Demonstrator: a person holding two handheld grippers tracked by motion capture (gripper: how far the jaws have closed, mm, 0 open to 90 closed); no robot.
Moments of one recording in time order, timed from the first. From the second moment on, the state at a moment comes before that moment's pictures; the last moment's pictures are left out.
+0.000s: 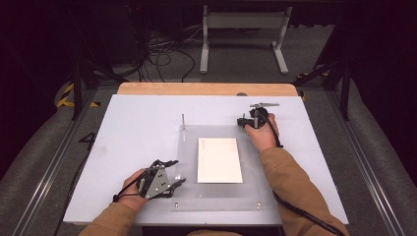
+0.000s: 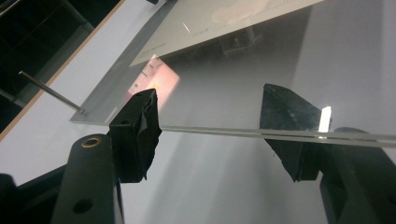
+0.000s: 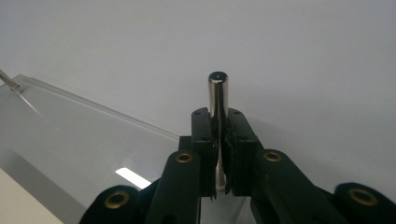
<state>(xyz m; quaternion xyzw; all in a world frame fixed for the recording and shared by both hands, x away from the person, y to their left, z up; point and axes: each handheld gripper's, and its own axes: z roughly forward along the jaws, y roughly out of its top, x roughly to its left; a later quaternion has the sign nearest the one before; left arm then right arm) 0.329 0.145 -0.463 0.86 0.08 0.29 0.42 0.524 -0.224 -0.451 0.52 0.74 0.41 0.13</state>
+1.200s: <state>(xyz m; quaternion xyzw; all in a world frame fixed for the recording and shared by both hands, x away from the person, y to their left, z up) 0.330 0.139 -0.454 0.84 0.08 0.31 0.43 0.510 -0.246 -0.449 0.49 0.73 0.47 0.11</state>
